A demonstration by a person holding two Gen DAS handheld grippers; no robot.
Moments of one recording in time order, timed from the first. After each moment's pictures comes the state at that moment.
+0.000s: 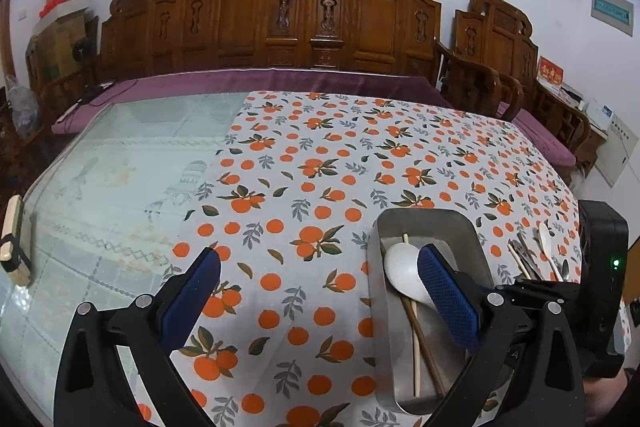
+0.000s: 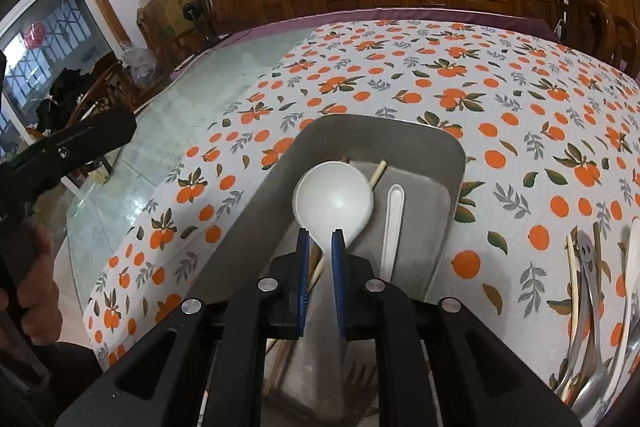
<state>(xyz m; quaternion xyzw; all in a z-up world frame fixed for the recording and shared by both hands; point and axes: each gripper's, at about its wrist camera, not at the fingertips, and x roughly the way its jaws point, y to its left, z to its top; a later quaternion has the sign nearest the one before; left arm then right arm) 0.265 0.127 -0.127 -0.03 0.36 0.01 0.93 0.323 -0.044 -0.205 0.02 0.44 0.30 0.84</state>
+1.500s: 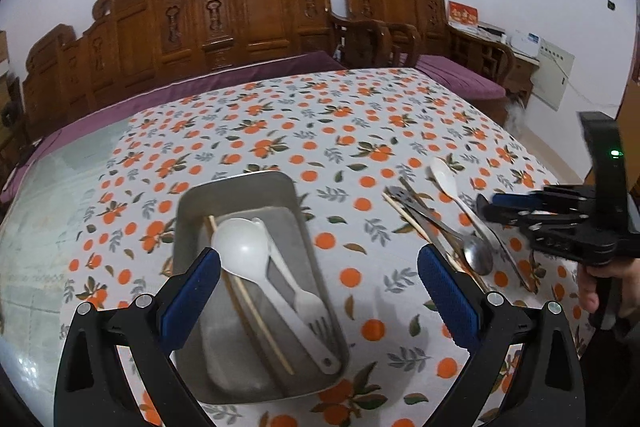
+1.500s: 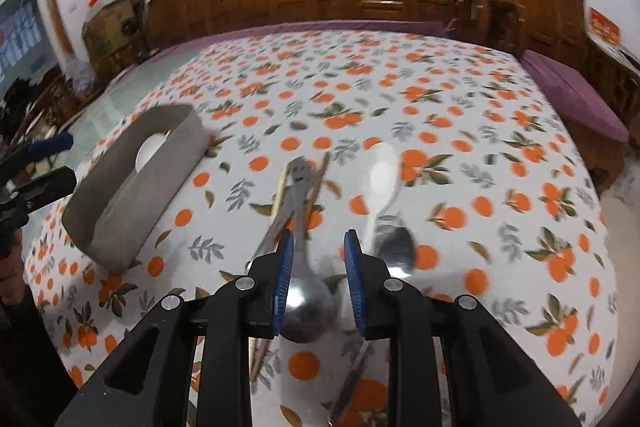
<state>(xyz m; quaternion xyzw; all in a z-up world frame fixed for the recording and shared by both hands) 0.239 -0.038 -0.151 0.06 0.36 -0.12 0.92 0.292 -0.259 -0.205 -0.02 0.43 0.19 0.88</state>
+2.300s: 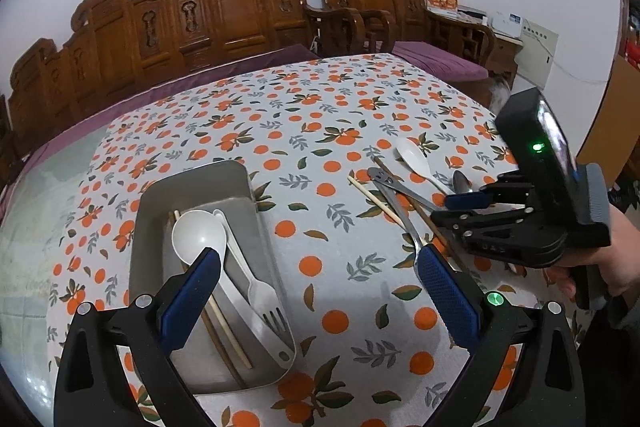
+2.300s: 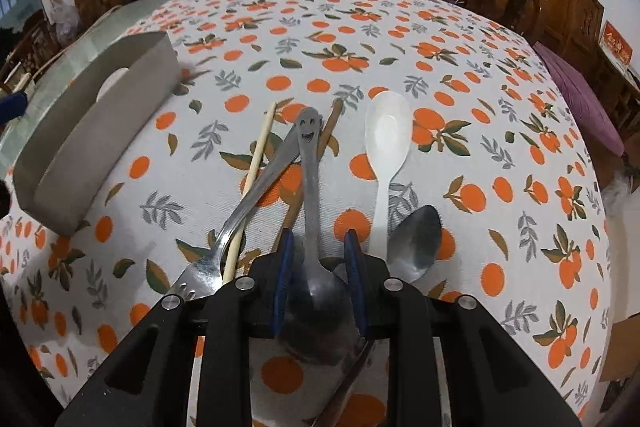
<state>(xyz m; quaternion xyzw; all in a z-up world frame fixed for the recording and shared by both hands) 0.230 -0.069 -0.166 0.08 0.37 -0.15 0.91 0.313 -0.238 -0.244 -0.09 0.49 0.16 0.85</state>
